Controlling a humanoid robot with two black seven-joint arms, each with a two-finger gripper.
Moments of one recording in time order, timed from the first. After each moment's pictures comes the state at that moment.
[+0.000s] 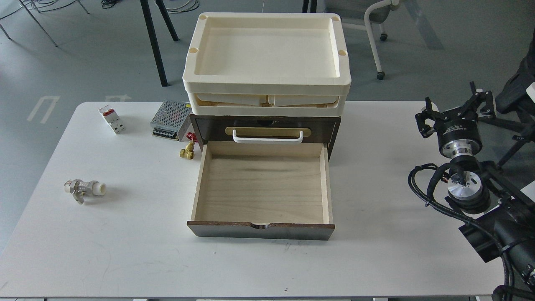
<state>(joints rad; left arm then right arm) -1.70 0.44 -0.11 -0.19 1.30 -0.43 -0.49 0.52 -0.28 1.02 0.77 0.11 0.18 0.47</state>
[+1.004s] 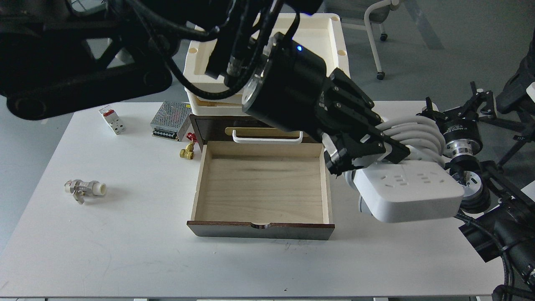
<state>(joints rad) -1.62 0.43 -0.10 -1.61 1.40 -0.49 -0.44 0.52 -0.28 1.02 0.77 0.12 0.18 0.47</state>
